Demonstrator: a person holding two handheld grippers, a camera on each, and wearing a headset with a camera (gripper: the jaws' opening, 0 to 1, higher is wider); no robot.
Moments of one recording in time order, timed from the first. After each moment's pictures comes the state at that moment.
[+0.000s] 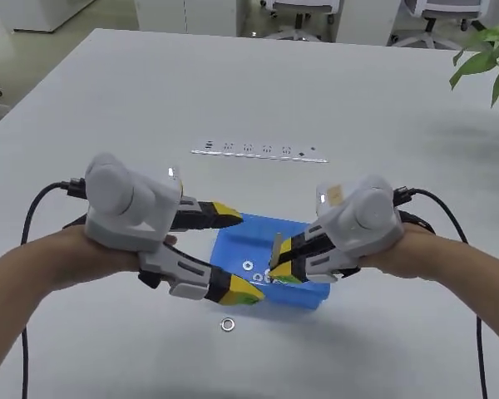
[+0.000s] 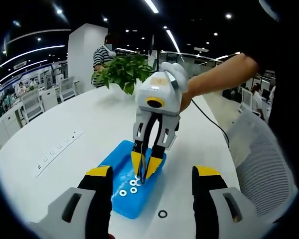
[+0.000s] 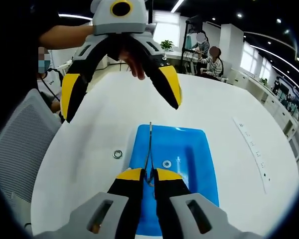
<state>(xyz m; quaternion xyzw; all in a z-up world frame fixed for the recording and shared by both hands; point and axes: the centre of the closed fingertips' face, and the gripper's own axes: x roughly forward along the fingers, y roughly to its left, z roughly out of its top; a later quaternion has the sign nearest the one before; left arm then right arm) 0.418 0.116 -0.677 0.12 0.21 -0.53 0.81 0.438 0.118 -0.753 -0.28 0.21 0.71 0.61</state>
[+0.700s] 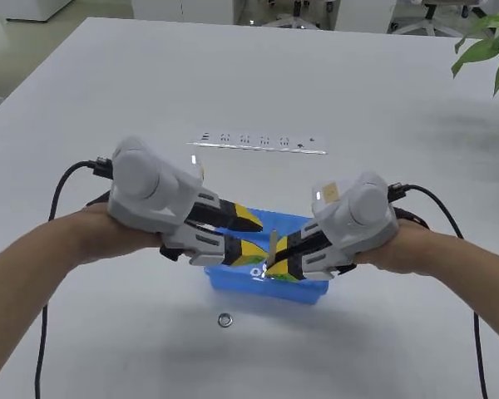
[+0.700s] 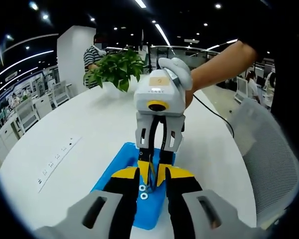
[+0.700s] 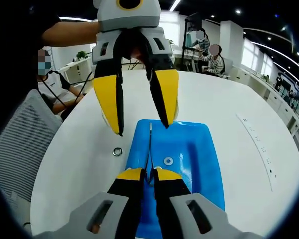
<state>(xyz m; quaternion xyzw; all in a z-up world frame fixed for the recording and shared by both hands) 0.444 0.104 -0.689 0.16 0.21 -0.55 0.79 0.441 0.119 -0.763 -0.27 0.23 0.72 0.60</state>
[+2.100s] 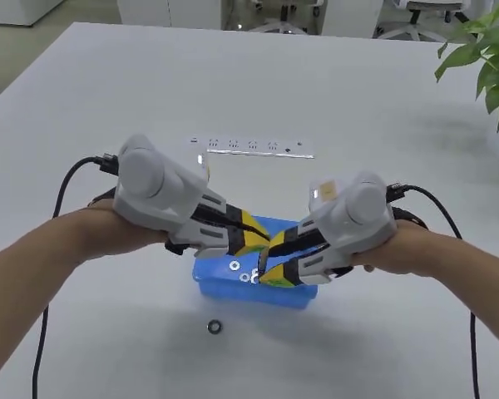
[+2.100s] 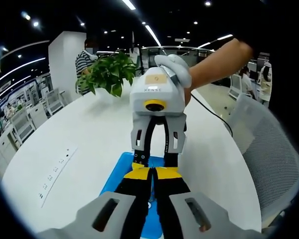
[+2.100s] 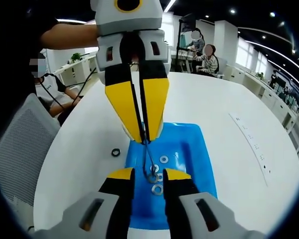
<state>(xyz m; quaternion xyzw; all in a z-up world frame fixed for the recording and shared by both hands) 0.445 0.089 -0.680 0.18 0.19 -0.58 0.77 0.446 0.109 -0.750 -0.27 0.23 0.70 0.62</state>
